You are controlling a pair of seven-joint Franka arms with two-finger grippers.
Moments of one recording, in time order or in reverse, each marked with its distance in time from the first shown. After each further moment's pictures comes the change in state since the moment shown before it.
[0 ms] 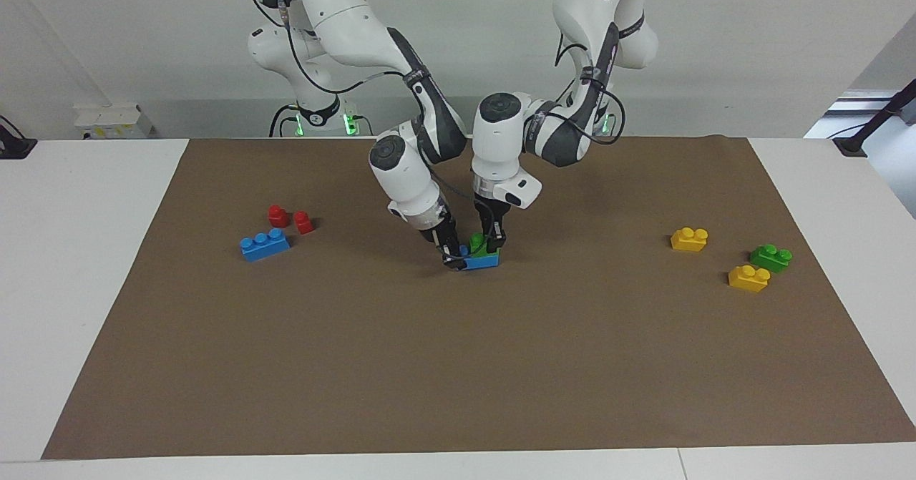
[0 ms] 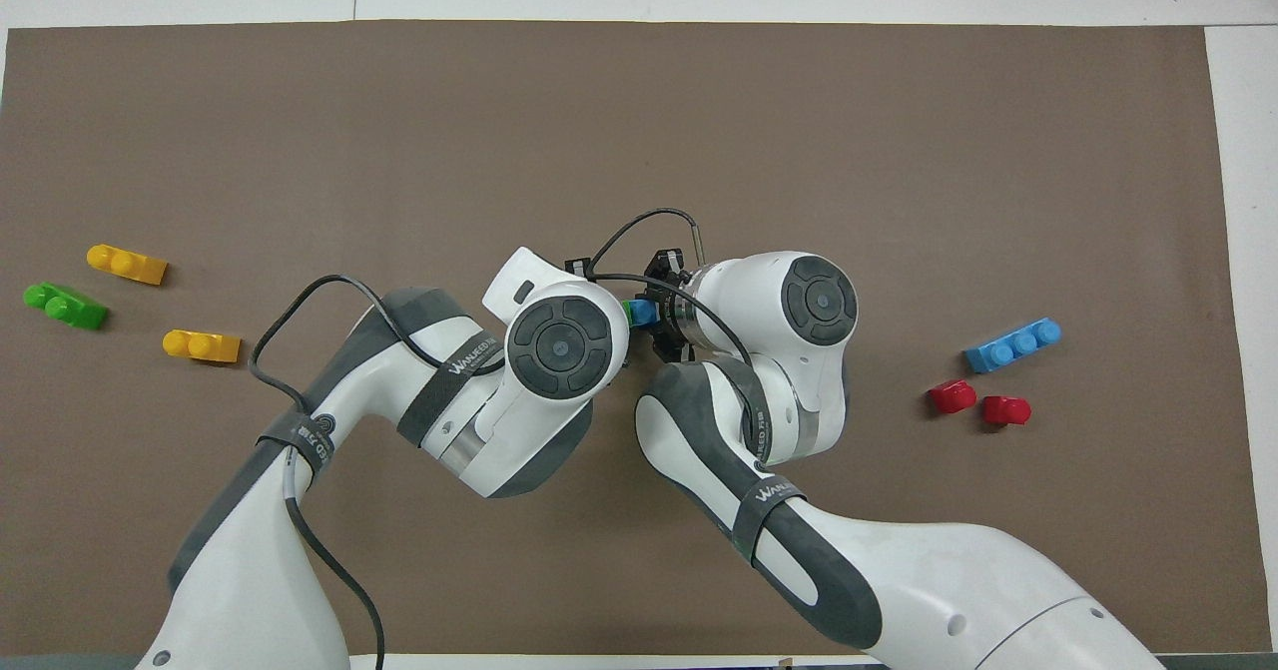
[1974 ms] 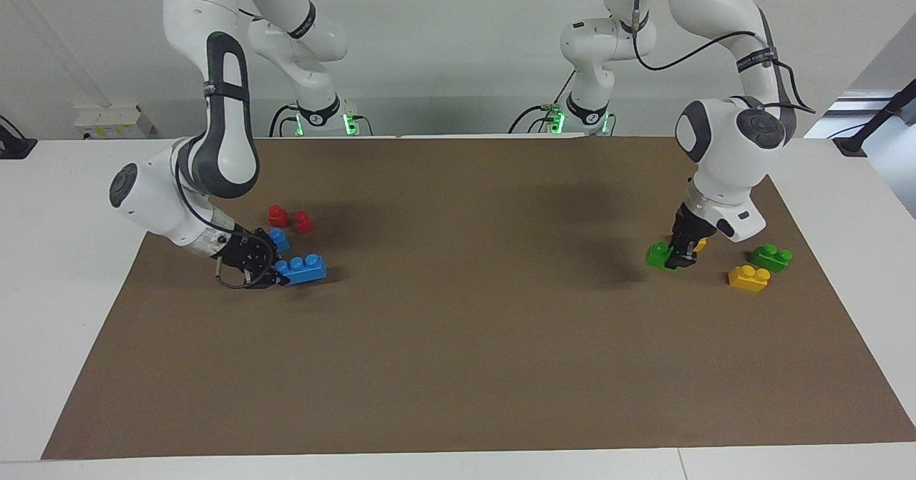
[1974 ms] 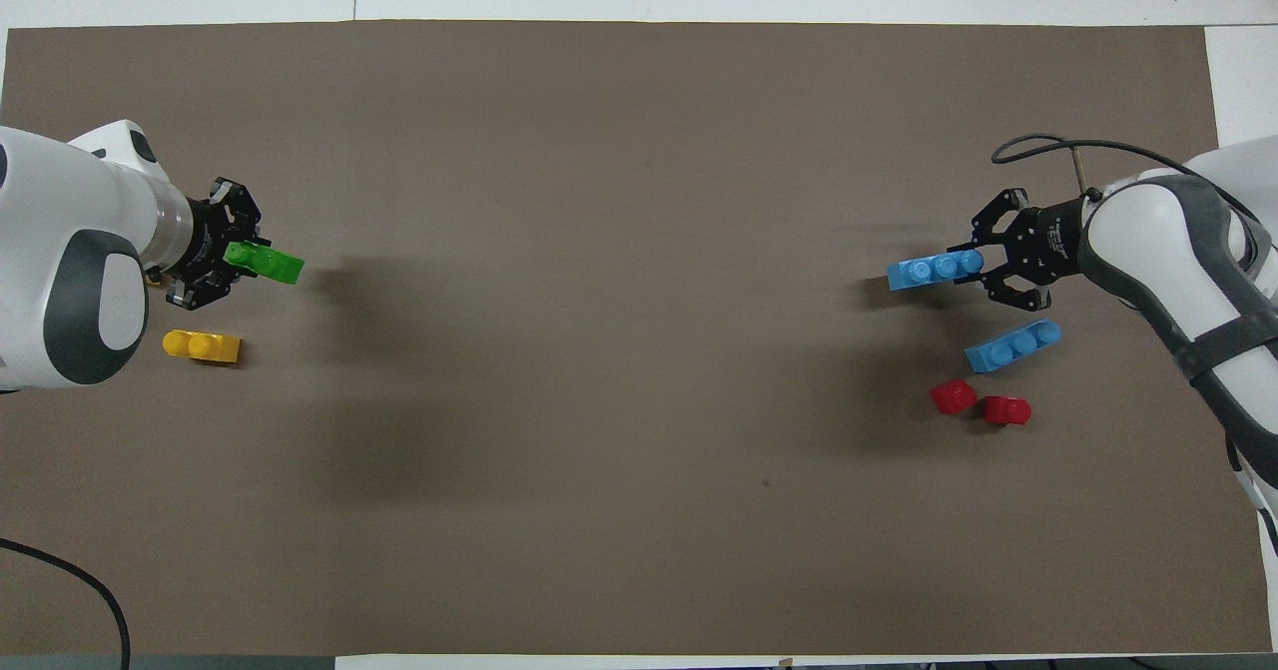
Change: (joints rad) left arm 0.648 -0.079 0.023 -0.003 -0.160 -0.151 1.308; right arm -0.672 -0.081 -0.018 0.034 -0.025 -0.493 -0.604
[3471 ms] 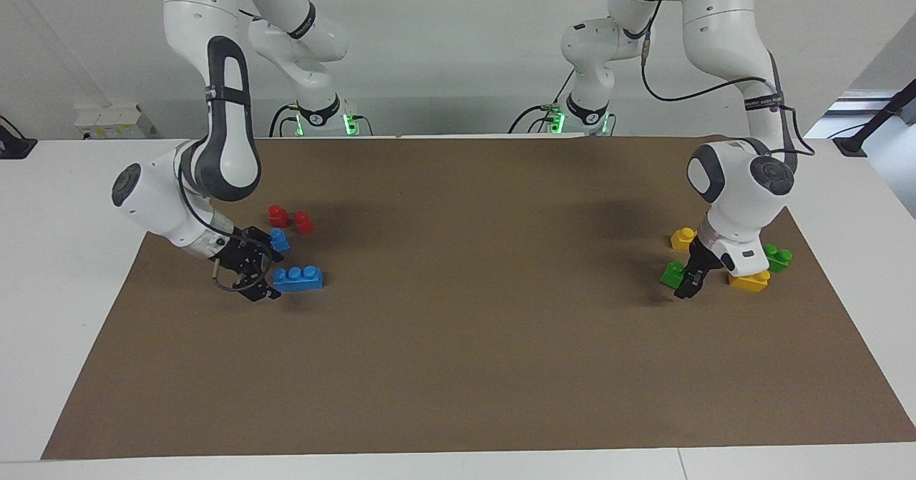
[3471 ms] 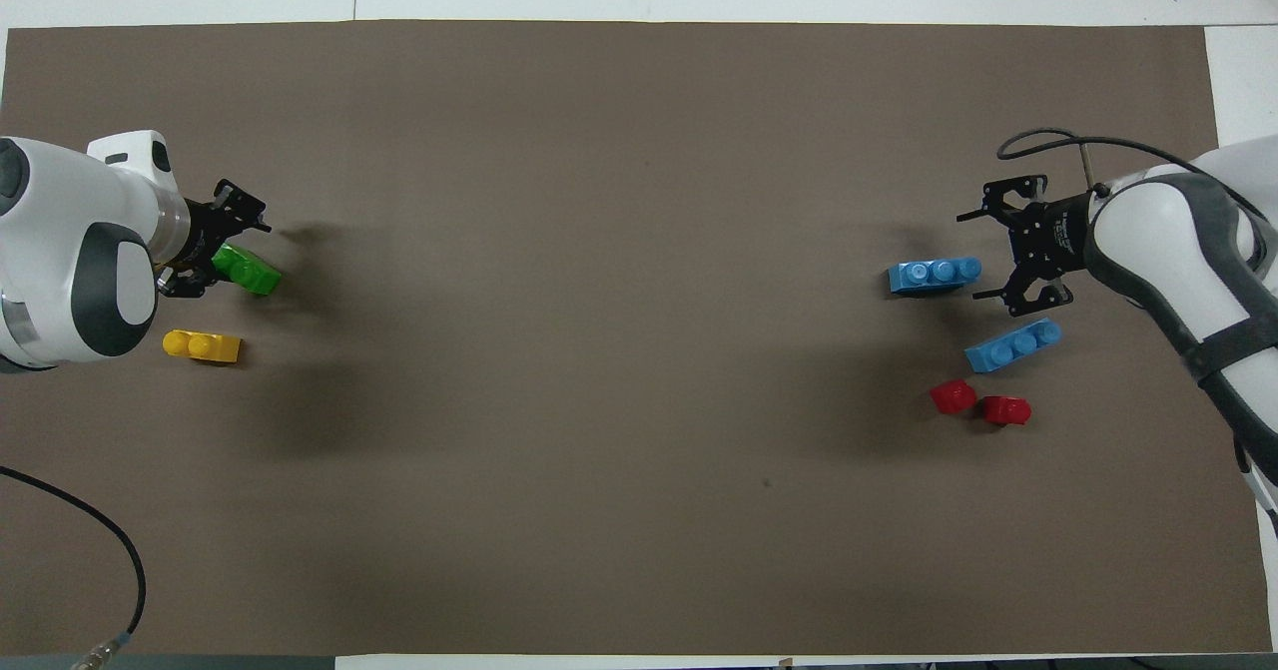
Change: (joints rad) left arm 0.067 0.162 0.002 0.039 0.001 0.129 0.289; right arm -0.004 -0.022 0.005 0.030 -0.026 -0.031 0.000
